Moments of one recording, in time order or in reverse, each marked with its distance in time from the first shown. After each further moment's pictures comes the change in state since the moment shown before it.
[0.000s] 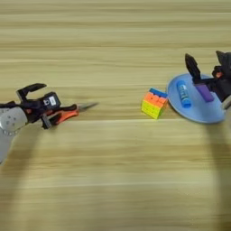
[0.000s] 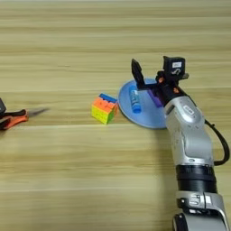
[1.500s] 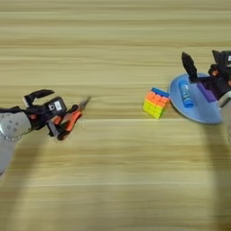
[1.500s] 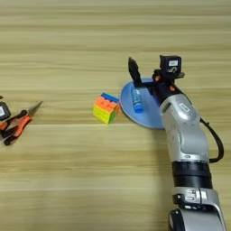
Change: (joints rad) left arm 0.091 -0.025 0.056 -0.280 -0.058 0.156 -0.116; right arm -0.030 0.024 0.000 0.035 0.001 -0.001 -0.002
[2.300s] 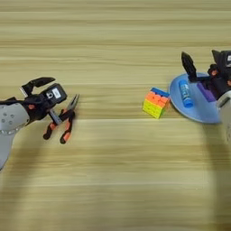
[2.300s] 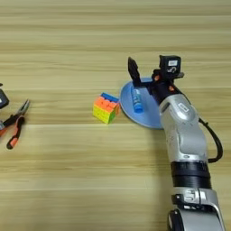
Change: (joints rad) left arm 0.005 -0.022 0.075 -0.139 -0.065 0.086 0.005; right arm 0.001 0.007 0.004 -0.005 0.000 0.000 -0.014
